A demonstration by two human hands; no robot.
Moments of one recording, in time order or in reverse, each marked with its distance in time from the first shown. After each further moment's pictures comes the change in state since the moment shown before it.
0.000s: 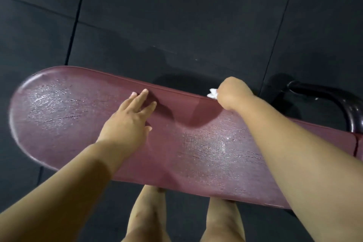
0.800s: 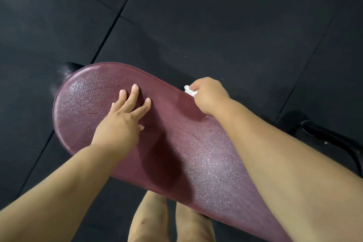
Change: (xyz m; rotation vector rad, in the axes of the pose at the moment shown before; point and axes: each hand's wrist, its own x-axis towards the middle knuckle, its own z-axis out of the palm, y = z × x) left_hand -0.015 -0.101 -0.007 -0.090 0.135 -0.141; right_hand -0.009 -0.163 0.018 -0.204 0.000 -0.373
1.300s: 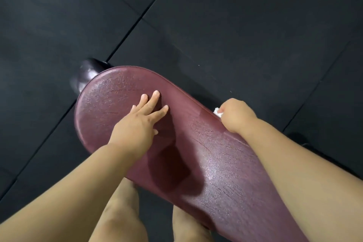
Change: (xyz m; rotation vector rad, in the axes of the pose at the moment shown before) left_hand -0.002 -0.009 -0.004 -0.140 0.041 0.032; right_hand -0.001 0.016 -0.004 -0.123 -0.107 0.156
